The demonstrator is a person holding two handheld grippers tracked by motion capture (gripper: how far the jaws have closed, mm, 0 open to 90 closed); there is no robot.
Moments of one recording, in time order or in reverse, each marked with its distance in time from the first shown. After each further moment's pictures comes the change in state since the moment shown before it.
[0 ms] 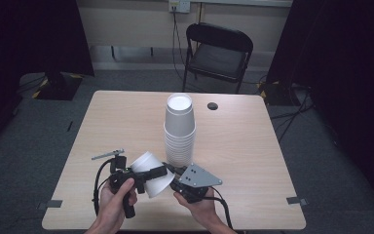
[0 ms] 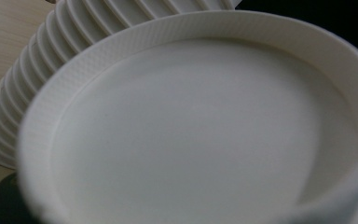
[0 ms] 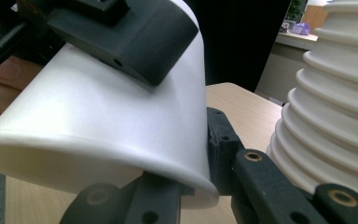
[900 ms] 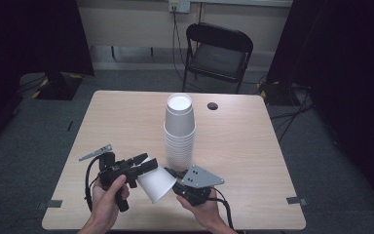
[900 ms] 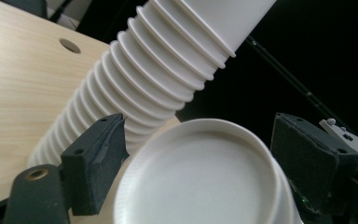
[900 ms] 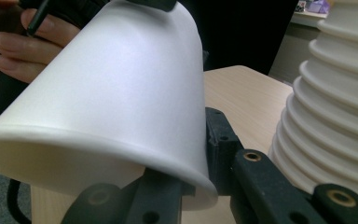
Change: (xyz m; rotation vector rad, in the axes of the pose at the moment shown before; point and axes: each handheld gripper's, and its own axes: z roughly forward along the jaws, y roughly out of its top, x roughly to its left) left arm 0.005 0.012 -0.020 -0.105 0.059 0.154; right arm -0.003 -0.005 -0.007 0.064 0.045 0.031
